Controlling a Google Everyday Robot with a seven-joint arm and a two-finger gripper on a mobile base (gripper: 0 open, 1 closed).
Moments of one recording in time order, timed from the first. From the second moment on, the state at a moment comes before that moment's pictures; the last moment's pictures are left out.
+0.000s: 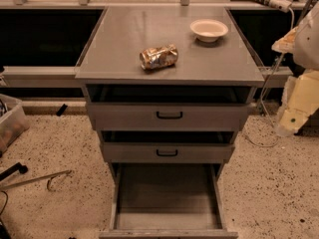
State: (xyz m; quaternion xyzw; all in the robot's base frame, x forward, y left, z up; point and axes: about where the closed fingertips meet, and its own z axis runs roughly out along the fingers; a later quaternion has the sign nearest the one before) arm 0.438 -0.216 0.977 -0.60 0.78 -0.04 0.16
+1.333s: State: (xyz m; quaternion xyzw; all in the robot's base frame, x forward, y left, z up) arm 0.604 -0.146 0.982 -0.64 0.72 -0.06 0.25
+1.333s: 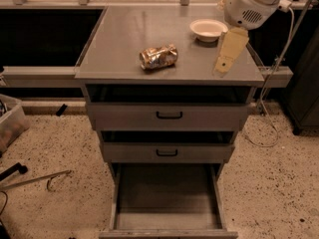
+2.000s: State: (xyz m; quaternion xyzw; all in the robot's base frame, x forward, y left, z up) arm 0.626 -0.123 0.978 -0.67 0.70 -0.06 0.26
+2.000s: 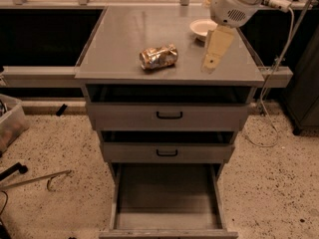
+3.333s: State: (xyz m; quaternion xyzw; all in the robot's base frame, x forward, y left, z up) arm 0.737 -0.009 0.880 -0.76 0.59 0.05 0.28
